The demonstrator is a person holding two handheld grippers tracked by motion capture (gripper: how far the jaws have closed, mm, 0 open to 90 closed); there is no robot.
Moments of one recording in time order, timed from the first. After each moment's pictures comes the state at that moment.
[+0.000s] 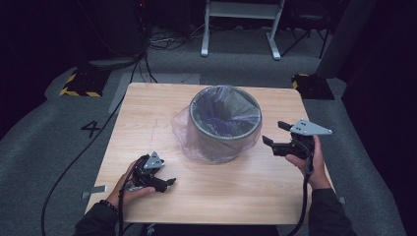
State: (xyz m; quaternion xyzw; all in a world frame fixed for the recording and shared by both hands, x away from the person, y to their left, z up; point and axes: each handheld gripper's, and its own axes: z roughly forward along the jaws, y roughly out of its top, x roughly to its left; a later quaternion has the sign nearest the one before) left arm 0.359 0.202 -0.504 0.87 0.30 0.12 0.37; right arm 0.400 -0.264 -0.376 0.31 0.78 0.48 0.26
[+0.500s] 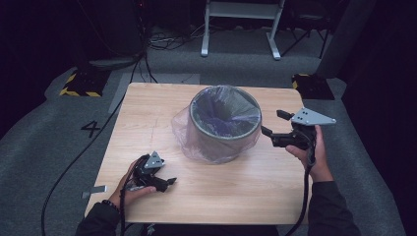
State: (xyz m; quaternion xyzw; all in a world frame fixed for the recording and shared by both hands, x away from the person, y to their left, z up) left arm 0.360 0.201 -0.504 0.87 0.30 0.12 0.37; right arm 0.404 -0.253 -0.339 0.29 0.77 0.50 0.27
